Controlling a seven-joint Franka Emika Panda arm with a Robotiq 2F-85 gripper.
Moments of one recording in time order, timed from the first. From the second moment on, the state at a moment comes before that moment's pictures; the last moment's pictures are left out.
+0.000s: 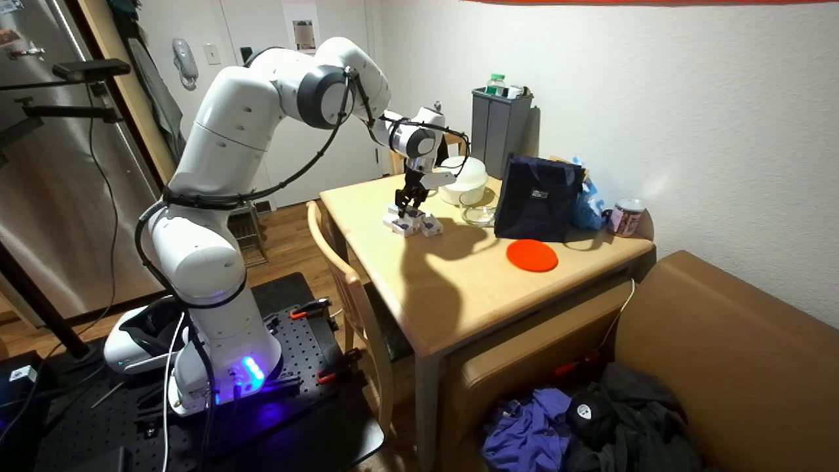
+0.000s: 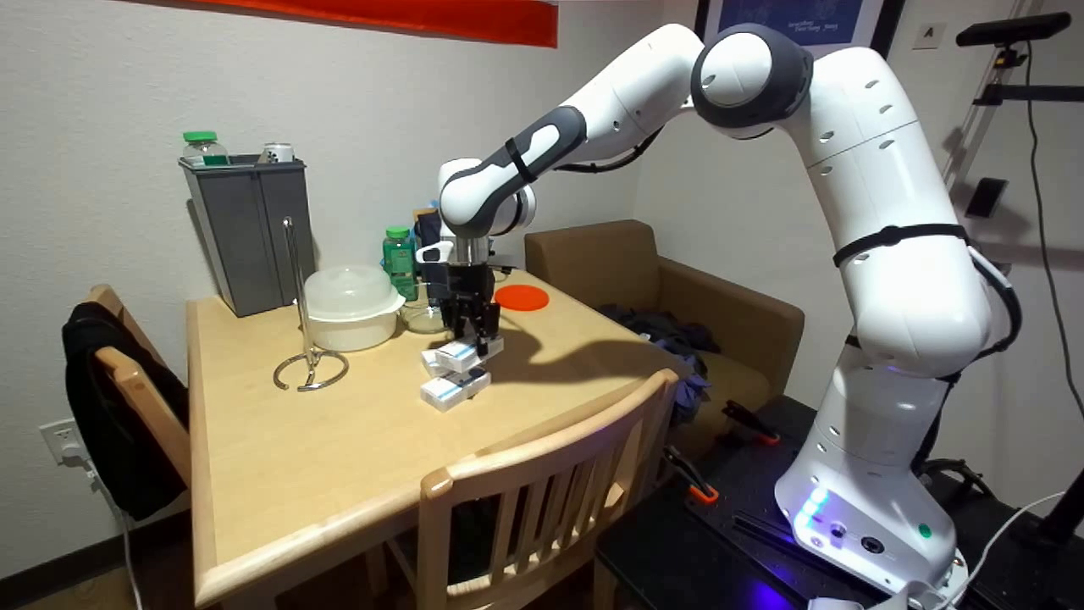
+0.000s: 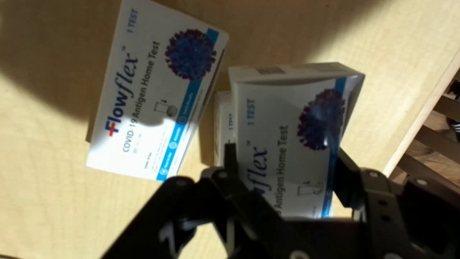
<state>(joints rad) 0.14 0.60 0.24 -1.71 0.03 2.14 -1.46</state>
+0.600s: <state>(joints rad) 0.13 0.61 0.24 -1.71 0.03 2.14 -1.47</state>
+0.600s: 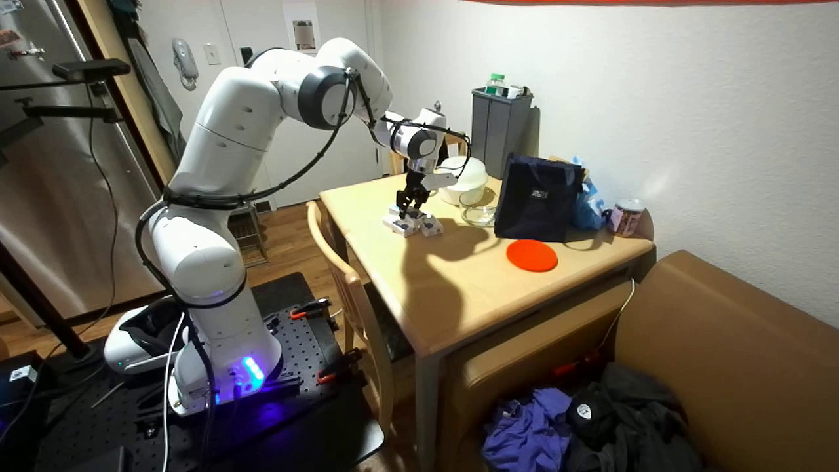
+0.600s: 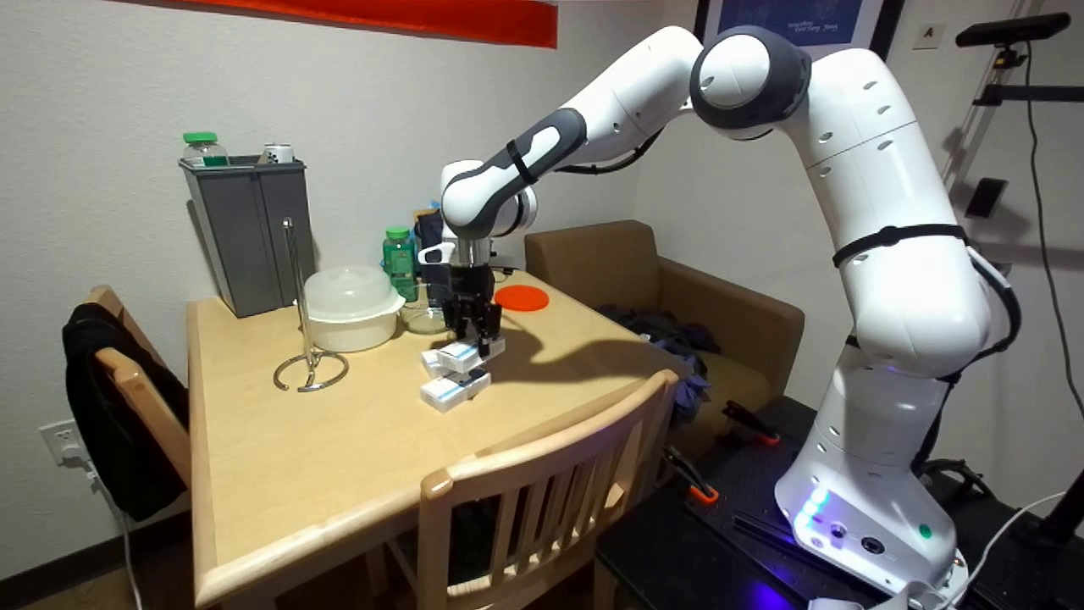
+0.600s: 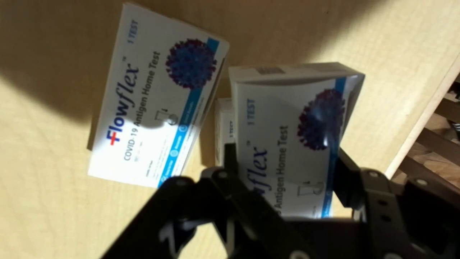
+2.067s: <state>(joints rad) 0.19 0.69 0.26 -1.62 0.01 2.14 -1.47</state>
